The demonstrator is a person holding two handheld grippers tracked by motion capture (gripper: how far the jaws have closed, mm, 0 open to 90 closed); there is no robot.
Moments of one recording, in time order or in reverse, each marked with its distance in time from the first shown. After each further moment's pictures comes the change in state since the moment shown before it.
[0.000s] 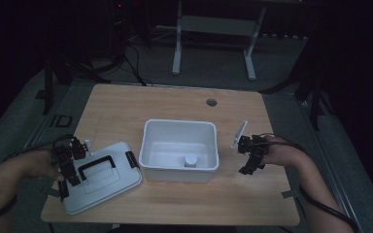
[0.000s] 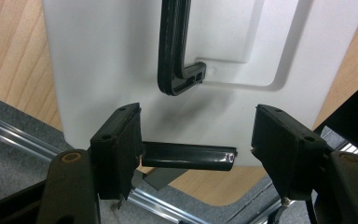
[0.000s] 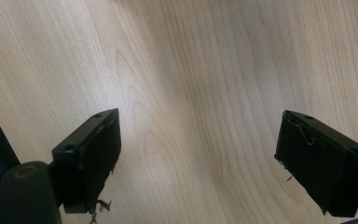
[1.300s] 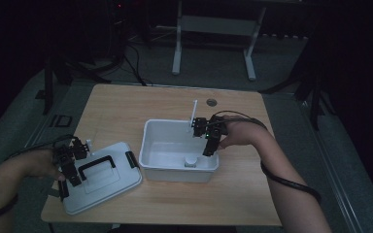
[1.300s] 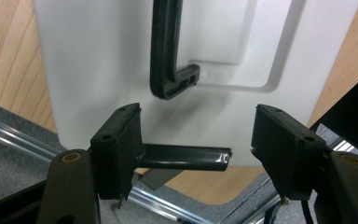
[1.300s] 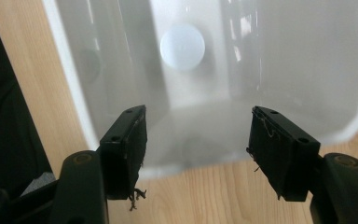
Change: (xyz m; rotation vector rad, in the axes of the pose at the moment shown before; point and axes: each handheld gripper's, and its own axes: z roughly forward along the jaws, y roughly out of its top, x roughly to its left) left arm -0.002 0.004 0.000 0.006 -0.014 0.008; right arm 0.025 0.134 -0.052 0.047 -0.010 -0.154
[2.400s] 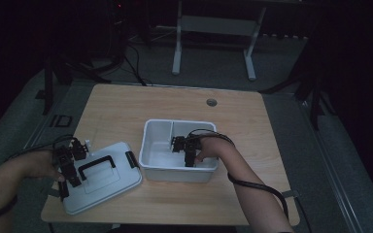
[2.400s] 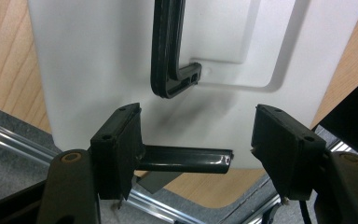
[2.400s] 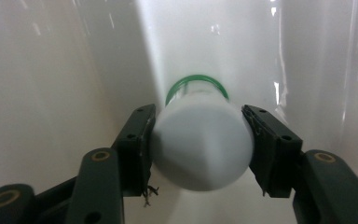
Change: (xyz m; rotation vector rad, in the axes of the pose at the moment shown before) left arm 0.003 -0.004 0.004 0.002 -0.010 -0.012; right arm -0.004 0.055 0.118 0.129 0.099 0.021
